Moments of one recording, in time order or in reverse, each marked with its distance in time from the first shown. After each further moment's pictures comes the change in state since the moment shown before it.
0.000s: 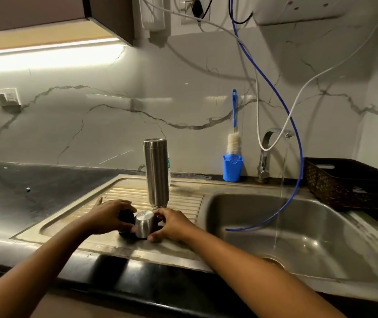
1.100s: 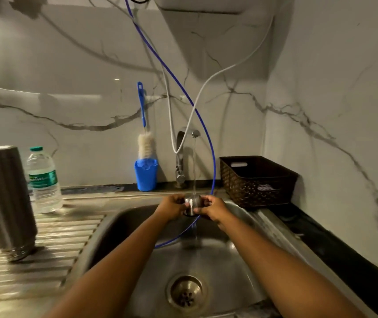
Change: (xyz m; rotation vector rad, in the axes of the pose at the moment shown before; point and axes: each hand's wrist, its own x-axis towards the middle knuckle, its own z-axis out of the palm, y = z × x) left_hand 0.216 0.359 0.104 -0.992 -0.096 0.127; right_hand -0.070 0.219 -0.261 0.499 0.642 0.328
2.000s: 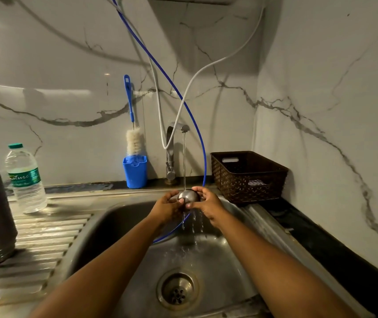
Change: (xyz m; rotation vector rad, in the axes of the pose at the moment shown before) left_hand -0.002 -0.005 0.016 -0.582 -0.095 -0.055; right_hand 0.012 0.011 -0.011 0.047 0.008 -0.110
